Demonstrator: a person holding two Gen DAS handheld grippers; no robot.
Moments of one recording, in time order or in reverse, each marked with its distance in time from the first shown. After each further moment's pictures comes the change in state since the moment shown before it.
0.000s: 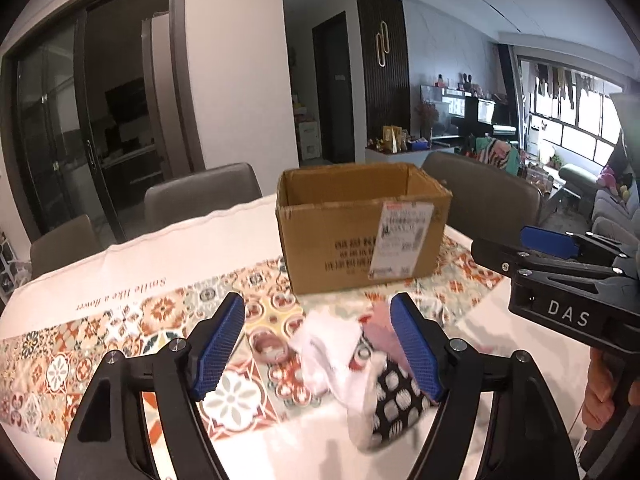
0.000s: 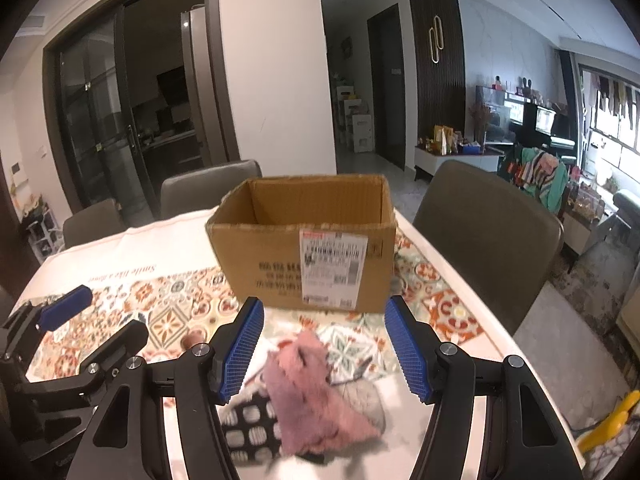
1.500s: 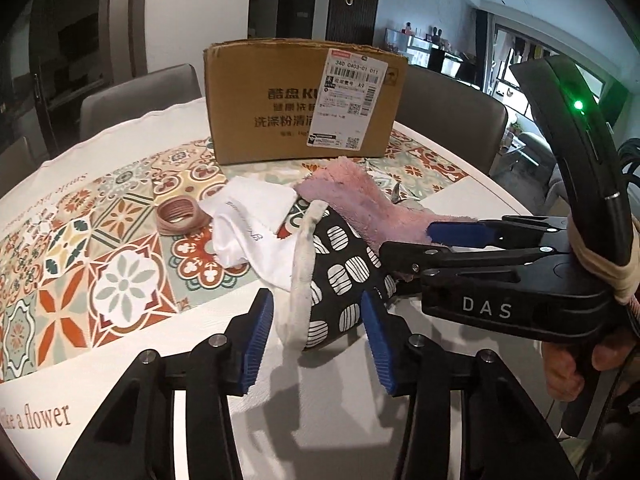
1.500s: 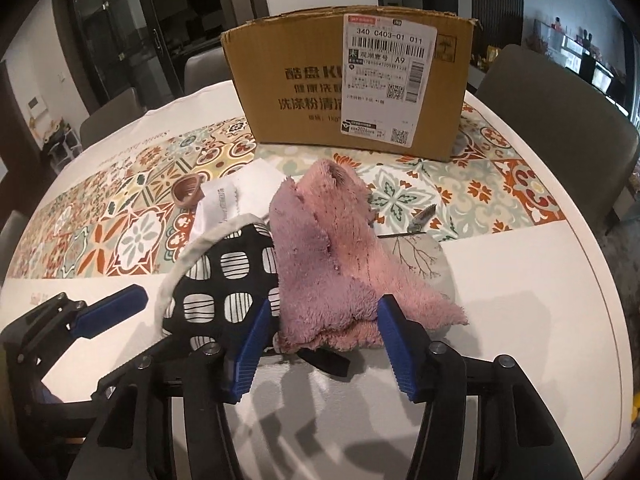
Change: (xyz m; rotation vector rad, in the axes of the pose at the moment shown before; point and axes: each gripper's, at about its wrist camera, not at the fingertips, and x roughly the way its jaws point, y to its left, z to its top) left arm 0.055 -0.024 -0.100 -0.036 0.238 -0.231; right arm 0.077 0.011 -0.107 -0.084 0.356 0.133
